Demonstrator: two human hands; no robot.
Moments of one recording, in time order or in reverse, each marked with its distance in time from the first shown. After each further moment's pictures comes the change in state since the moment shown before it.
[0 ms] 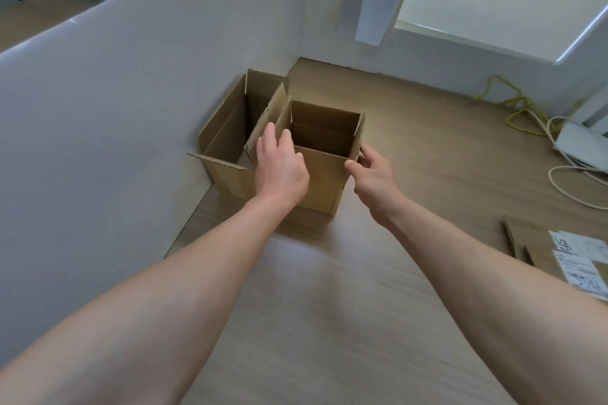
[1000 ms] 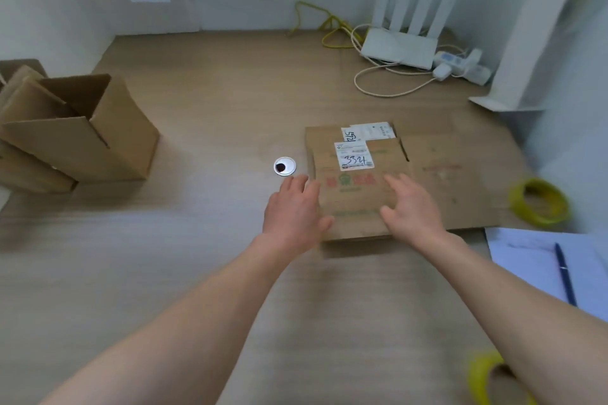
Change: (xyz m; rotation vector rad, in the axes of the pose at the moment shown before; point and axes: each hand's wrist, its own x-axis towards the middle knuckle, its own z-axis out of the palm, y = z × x) left_hand -0.278 0.262 0.229 0.343 -0.469 0.555; right_hand -0.214 0.217 -0.423 -0.845 0.180 0.252
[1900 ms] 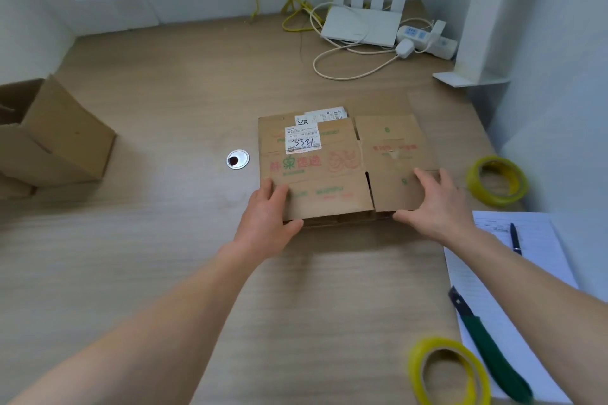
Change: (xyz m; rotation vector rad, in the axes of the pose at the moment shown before) left_hand 0.004 0.059 0.047 -0.252 -0.048 -0.097; right_hand 0.003 0.158 -0.035 0.009 -0.030 0.185
